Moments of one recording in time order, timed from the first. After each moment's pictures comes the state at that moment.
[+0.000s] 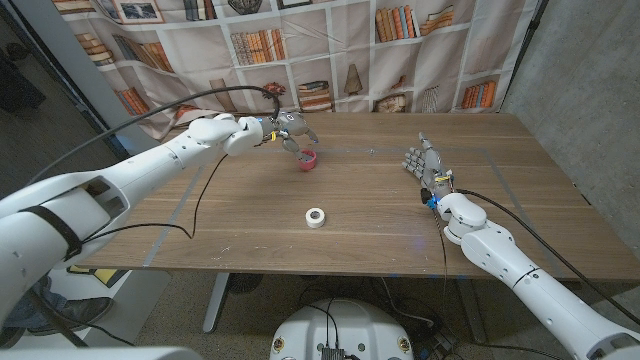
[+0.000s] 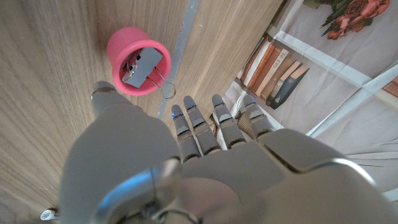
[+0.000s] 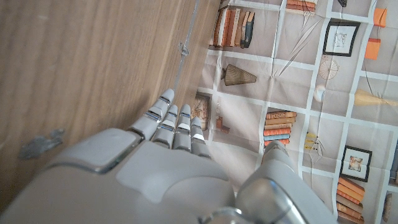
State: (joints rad) left arm 0.18 0.72 0.99 -1.25 0.98 -0.30 -0.04; left_hand 0.92 -0.02 -0.33 0.03 0.45 0.50 -0.19 0.21 0.19 0.60 -0.21 0.21 0.20 0.39 -0.04 0.19 0.18 0.16 0.21 0.20 0.17; right arm -1.00 -0.56 -0.36 -1.62 0.67 0.04 -0.25; right_hand 0.13 -0.02 0.29 -0.10 0.19 0.14 0.10 0.20 0.18 0.23 0.12 0.22 0.18 0.18 0.09 0.19 0.18 0.27 -0.04 0.26 0.19
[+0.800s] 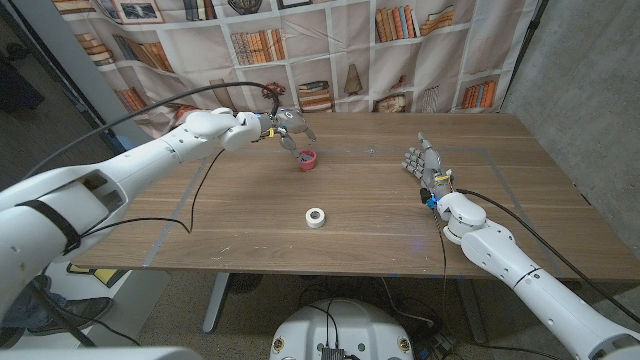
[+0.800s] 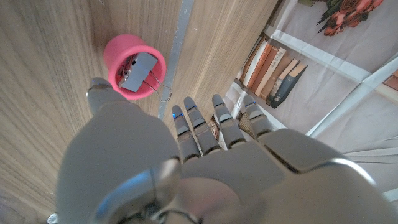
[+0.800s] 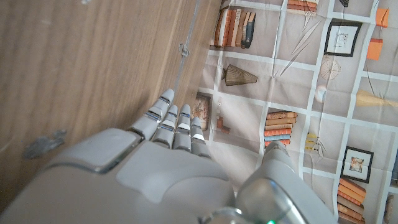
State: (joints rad) left arm 0.15 0.72 0.99 -1.24 1.01 -0.35 -0.05; left_hand 0.94 -0.05 -0.33 0.03 0.45 0.46 -0.20 0.20 0.19 0.57 -0.21 0.19 0.20 0.38 -0.05 0.19 0.18 0.16 0.21 0.20 0.17; right arm -1.01 -0.56 -0.36 -1.64 0.67 0.02 -0.27; right_hand 0.13 -0.02 0.28 -0.11 0.19 0.14 0.10 0.20 0.18 0.23 0.12 0.22 0.18 0.17 0.09 0.18 0.18 0.27 -0.04 0.26 0.19
